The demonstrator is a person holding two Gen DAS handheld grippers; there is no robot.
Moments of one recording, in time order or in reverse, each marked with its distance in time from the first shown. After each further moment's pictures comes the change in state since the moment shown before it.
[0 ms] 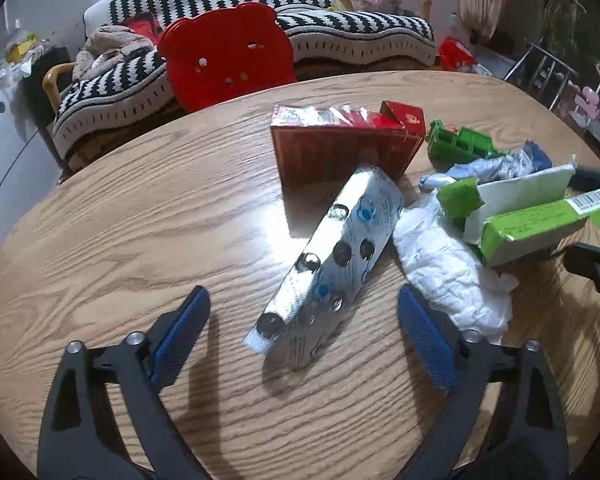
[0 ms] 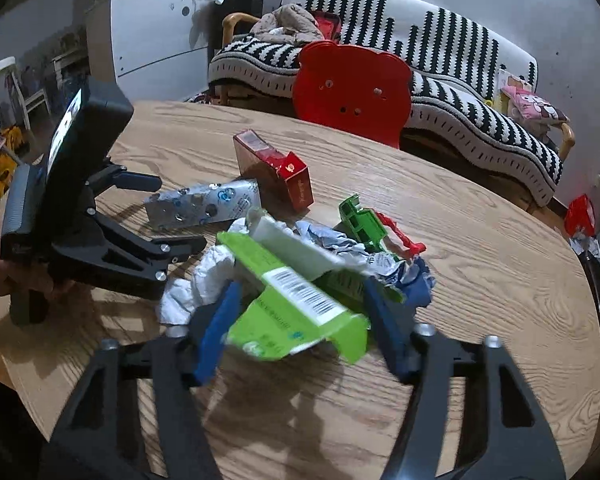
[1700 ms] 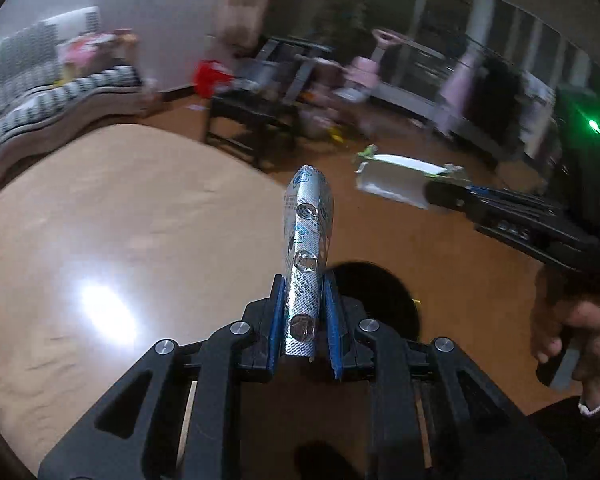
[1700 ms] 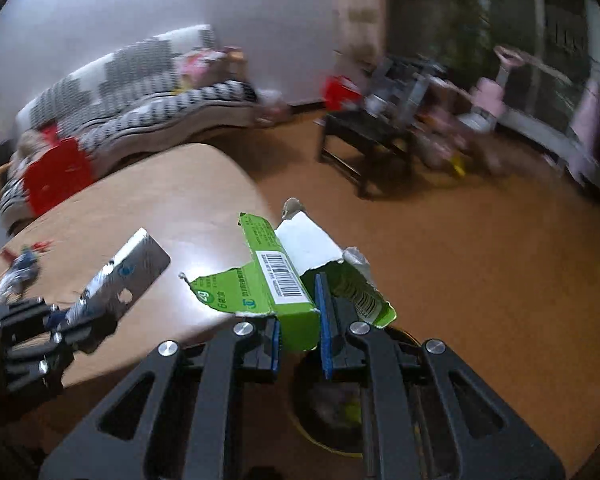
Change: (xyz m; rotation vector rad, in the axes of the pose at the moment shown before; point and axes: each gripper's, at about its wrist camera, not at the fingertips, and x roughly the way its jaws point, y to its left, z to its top) left arm -0.111 -0.518 -0.008 0.381 -0.106 -0.671; right arm -0.333 -0.329 -0.376 0.828 -0.061 -0.579
